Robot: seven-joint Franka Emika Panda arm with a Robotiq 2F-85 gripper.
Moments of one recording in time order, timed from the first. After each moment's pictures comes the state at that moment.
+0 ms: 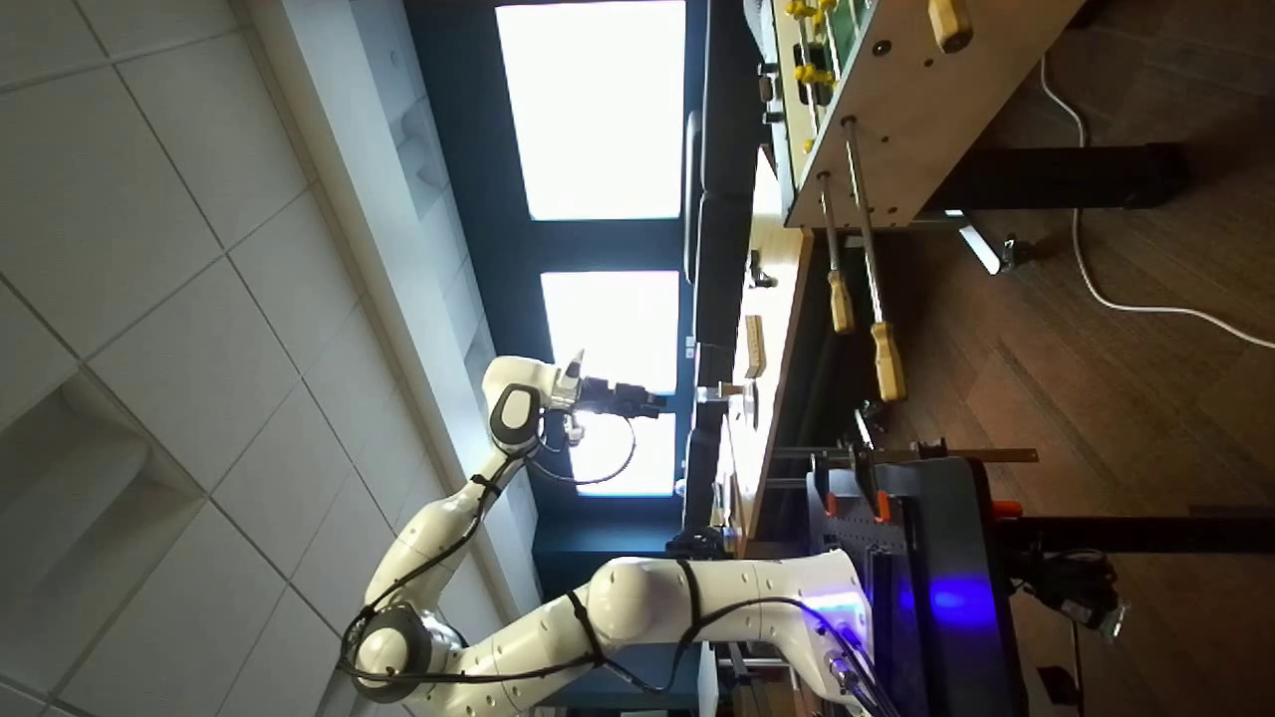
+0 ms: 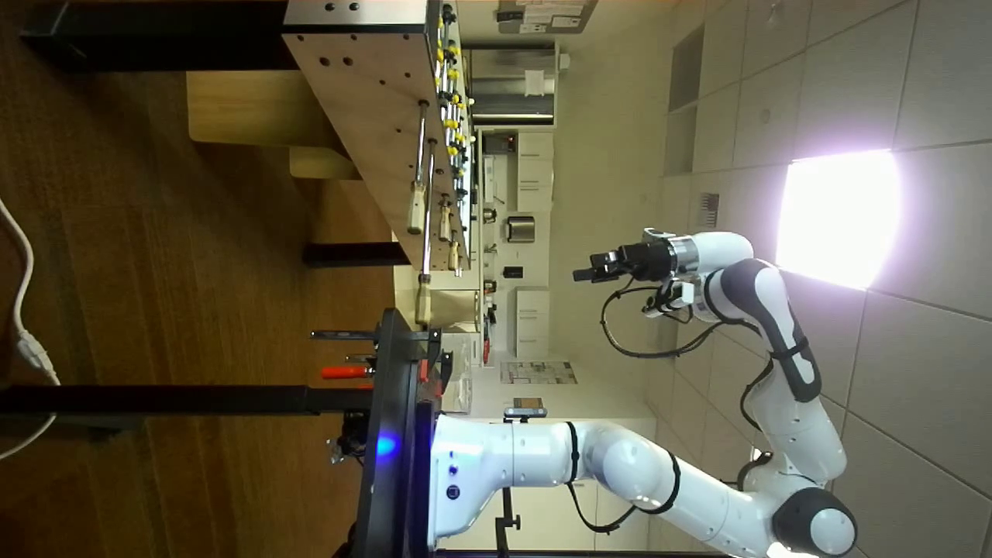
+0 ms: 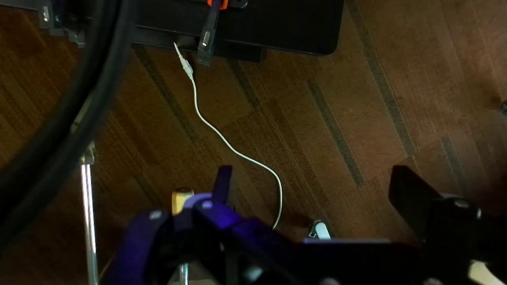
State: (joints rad) arm 0.18 -0.50 0.11 -2.55 0.25 1.92 0.05
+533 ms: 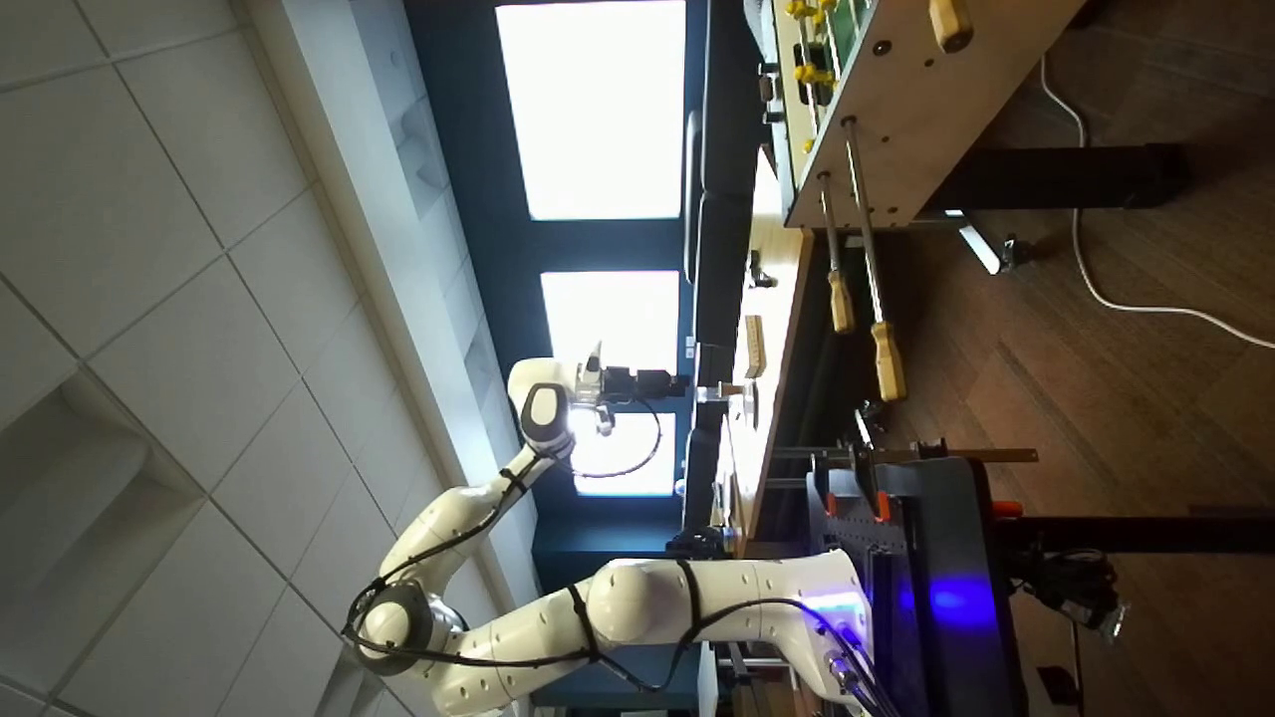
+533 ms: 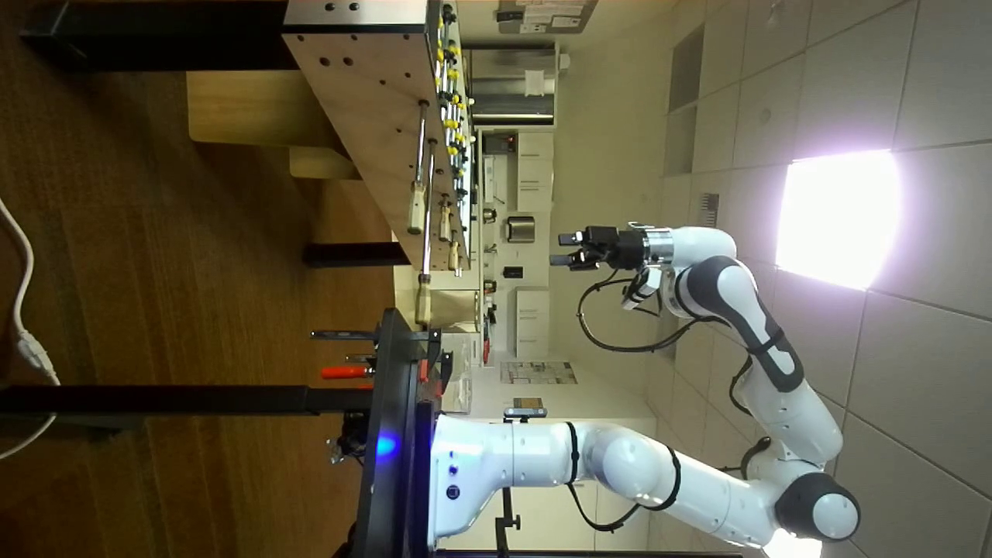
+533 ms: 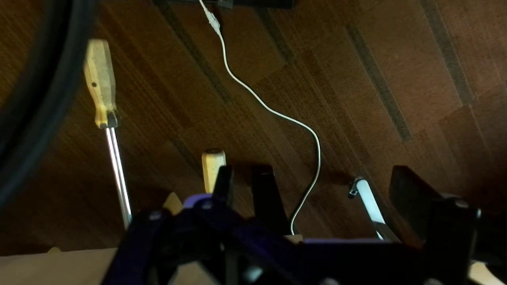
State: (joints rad) arm 0.15 -0.41 0.18 -2.62 0.16 2.21 0.17
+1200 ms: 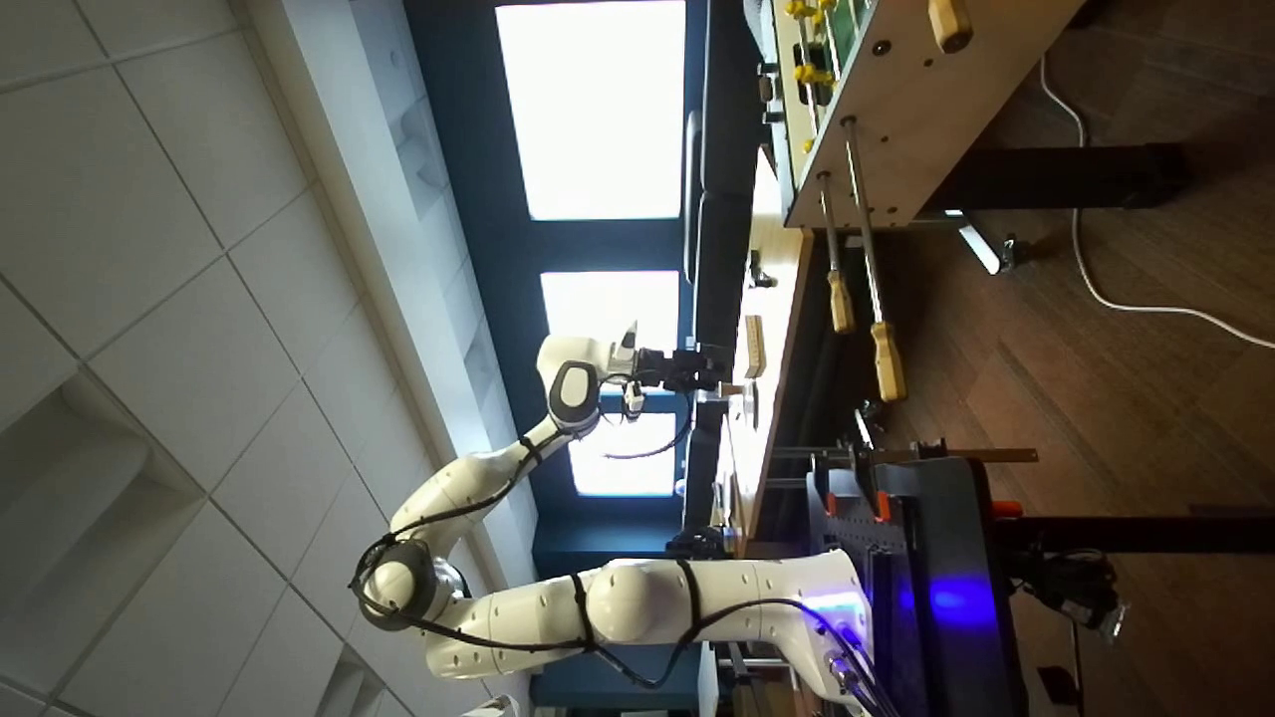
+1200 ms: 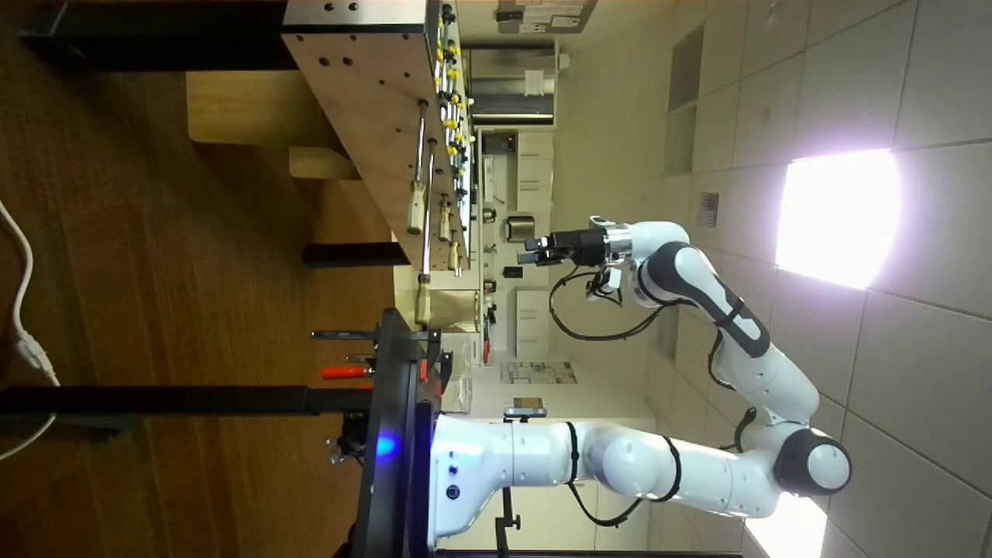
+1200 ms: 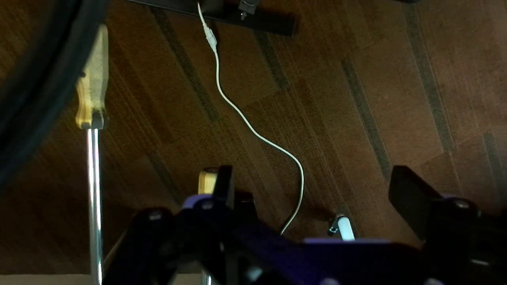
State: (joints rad) arm 0.15 -0.23 0.08 -2.62 0.18 2.28 -0.09
